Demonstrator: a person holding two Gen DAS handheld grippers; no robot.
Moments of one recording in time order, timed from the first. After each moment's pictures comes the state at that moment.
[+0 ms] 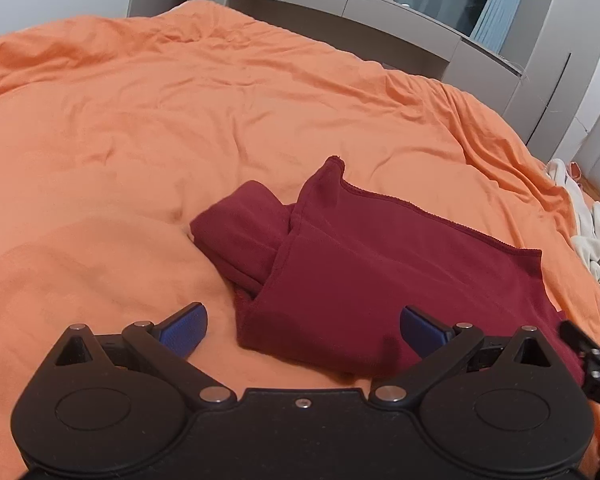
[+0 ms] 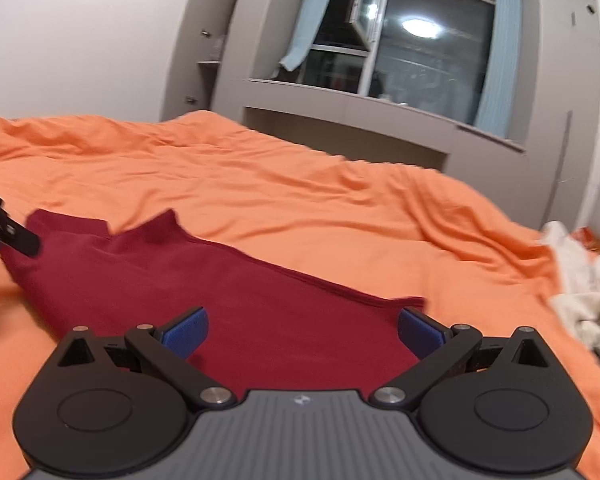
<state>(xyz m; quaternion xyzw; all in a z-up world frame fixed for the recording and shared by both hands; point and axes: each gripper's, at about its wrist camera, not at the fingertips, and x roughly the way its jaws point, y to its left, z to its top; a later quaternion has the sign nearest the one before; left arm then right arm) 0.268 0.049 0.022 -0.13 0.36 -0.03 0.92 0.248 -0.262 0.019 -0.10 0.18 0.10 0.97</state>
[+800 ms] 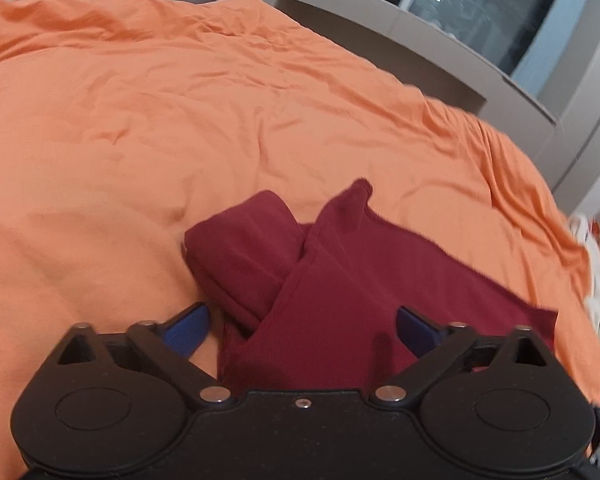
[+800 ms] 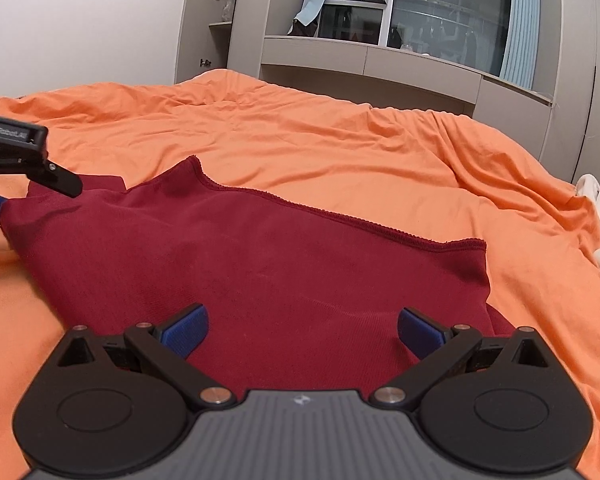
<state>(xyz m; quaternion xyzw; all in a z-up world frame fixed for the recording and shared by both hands) 0.300 0.053 0.007 -0.21 0.33 0.03 0.92 0.270 -0.246 -0.019 -0.09 0.25 0.12 0.96</state>
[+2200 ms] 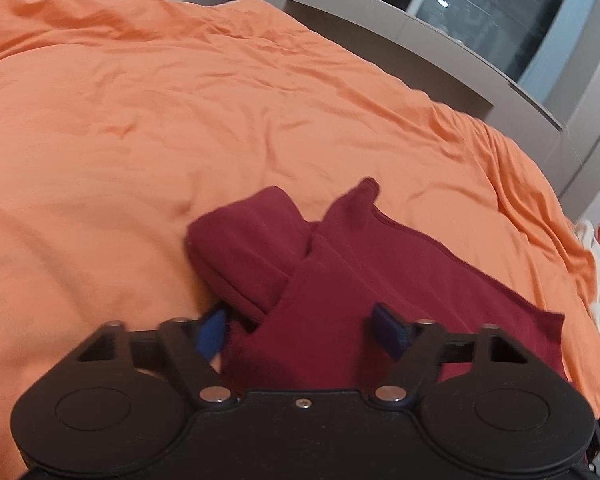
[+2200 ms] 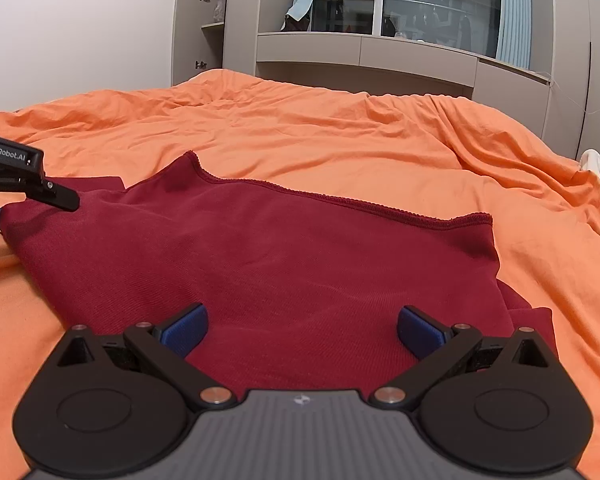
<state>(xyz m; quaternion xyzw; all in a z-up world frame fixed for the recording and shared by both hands) 0.297 0.051 -0.001 -0.21 0.33 0.04 0.92 0.271 -0.252 -0.030 -0.06 0.26 0.13 0.96</state>
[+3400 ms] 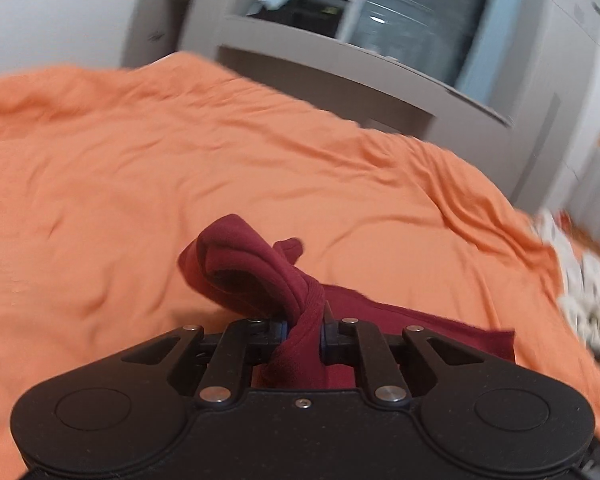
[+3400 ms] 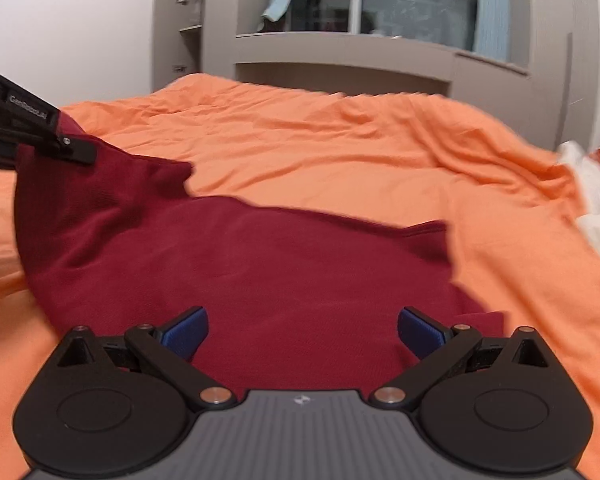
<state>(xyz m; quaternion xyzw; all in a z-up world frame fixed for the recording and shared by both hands) 0.317 -0.021 0.063 -0.12 0.27 -0.03 0.95 0.263 -0.276 0.000 -0.05 0.26 0.09 0.96</state>
